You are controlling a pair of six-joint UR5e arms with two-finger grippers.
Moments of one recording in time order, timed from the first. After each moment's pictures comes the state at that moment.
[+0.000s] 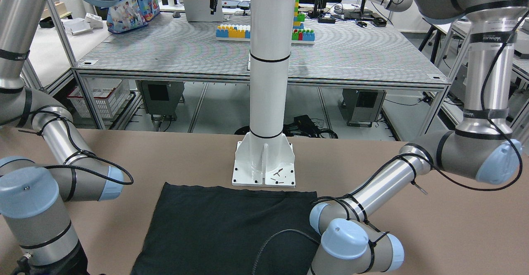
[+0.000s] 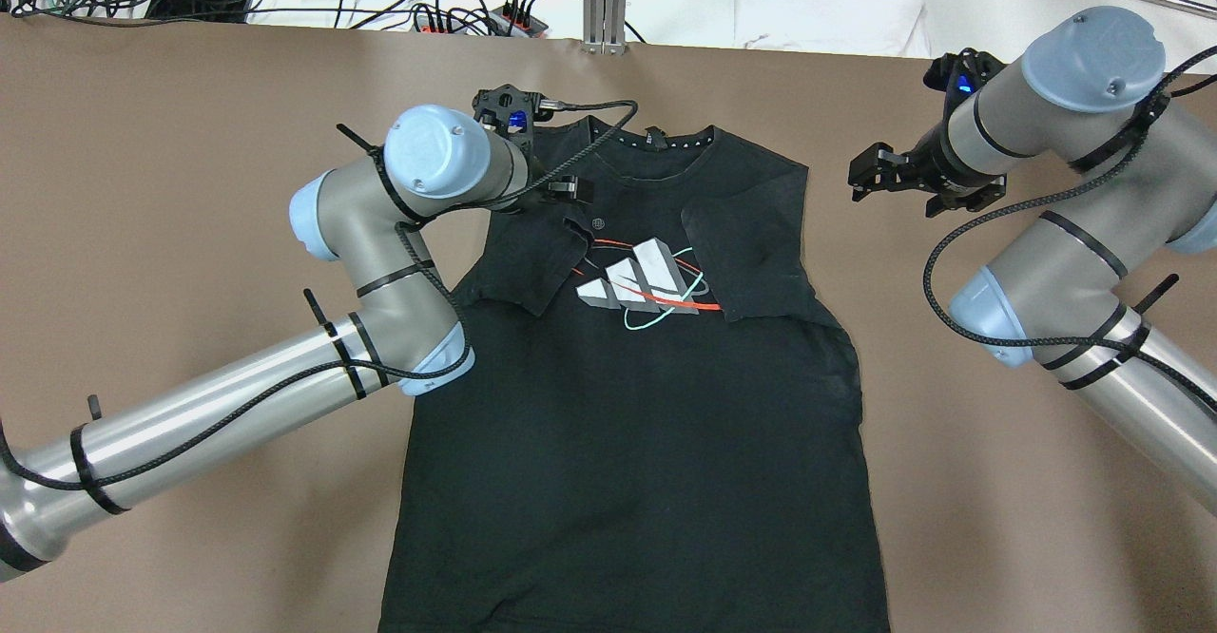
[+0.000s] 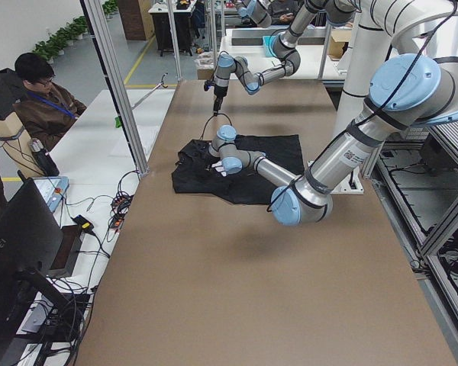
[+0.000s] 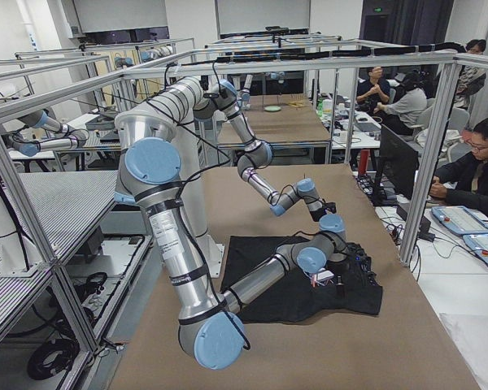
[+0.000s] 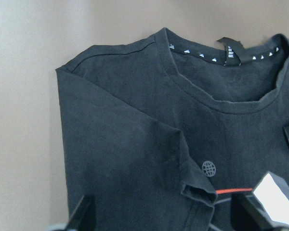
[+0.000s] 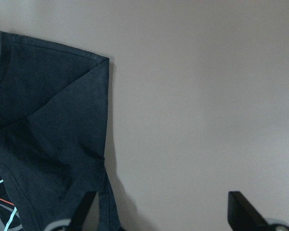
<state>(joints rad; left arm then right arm) -0.73 -2.39 -1.22 -2.26 -1.78 -1.08 1.03 -1.13 1.71 -1.39 2.09 1.03</state>
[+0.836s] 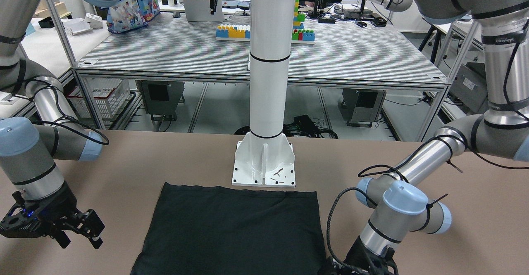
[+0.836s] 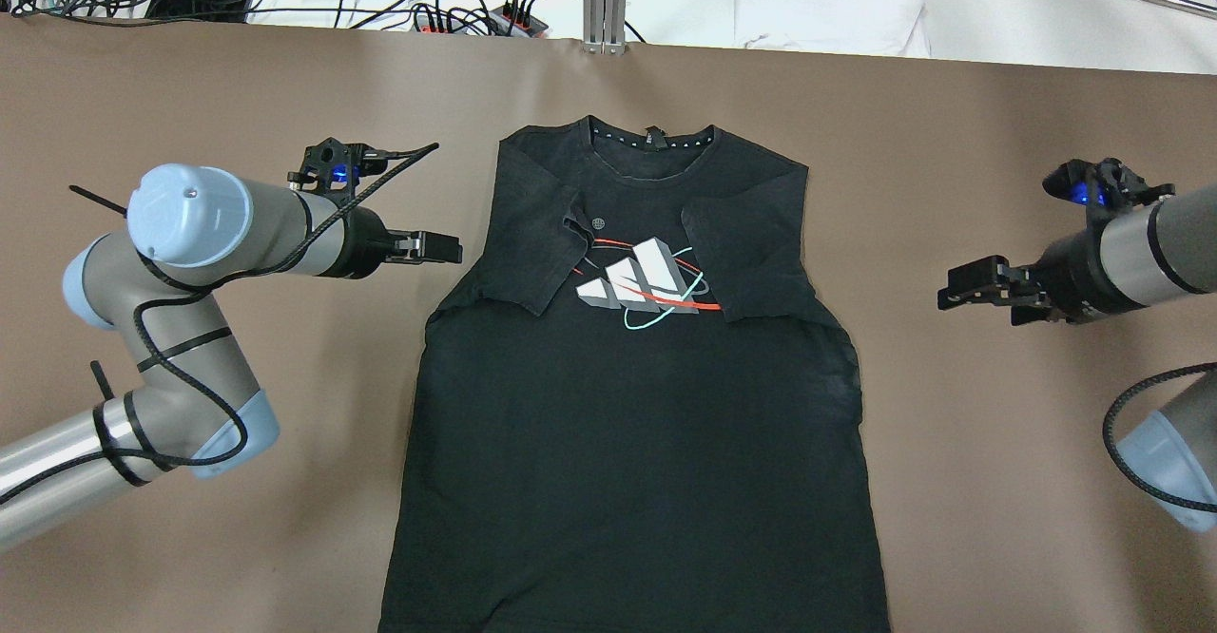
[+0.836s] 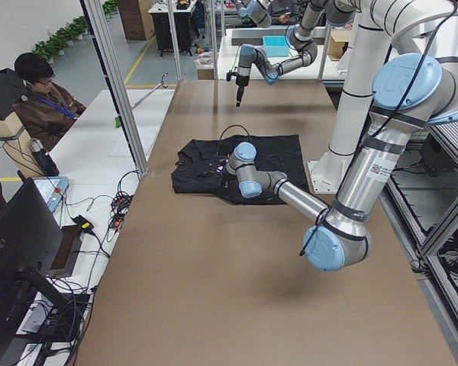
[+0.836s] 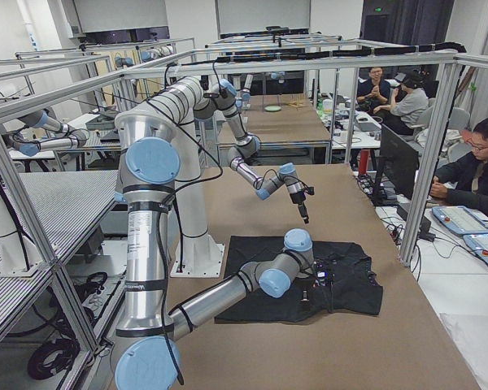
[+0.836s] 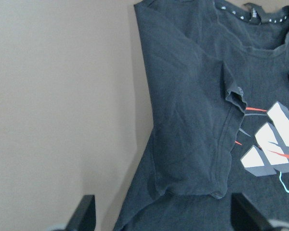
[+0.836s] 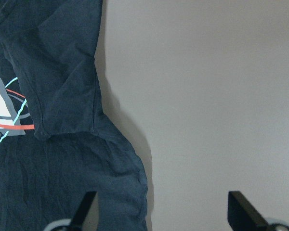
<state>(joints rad) -0.74 -2.02 -1.62 -2.27 -1.86 -1.17 1.02 -1.50 1.98 -1.23 2.21 1.03</state>
